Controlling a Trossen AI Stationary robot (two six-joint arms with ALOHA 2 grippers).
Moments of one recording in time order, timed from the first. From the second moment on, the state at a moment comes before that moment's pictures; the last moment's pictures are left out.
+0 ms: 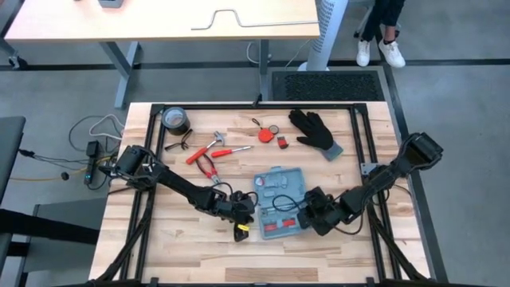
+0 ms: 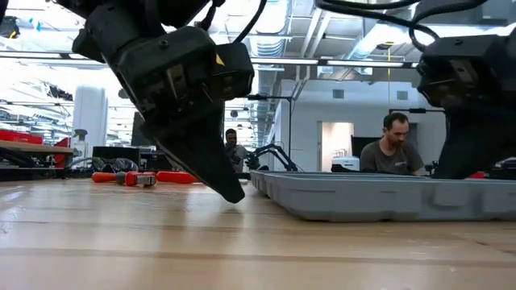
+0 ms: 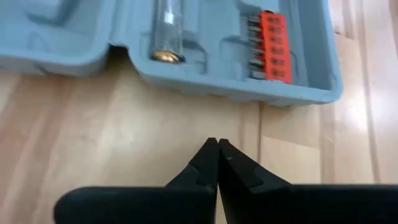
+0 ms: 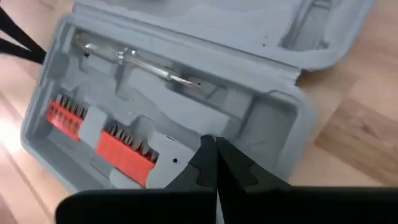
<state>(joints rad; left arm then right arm) -0.37 1.89 0.97 0.09 -0.13 -0.56 0.61 1.54 0.67 -0.25 0.46 1.60</state>
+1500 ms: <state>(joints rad) -0.33 1.88 0.97 0.05 -0.18 -0.48 0.32 1.53 0.64 -0.13 0.29 1.20</state>
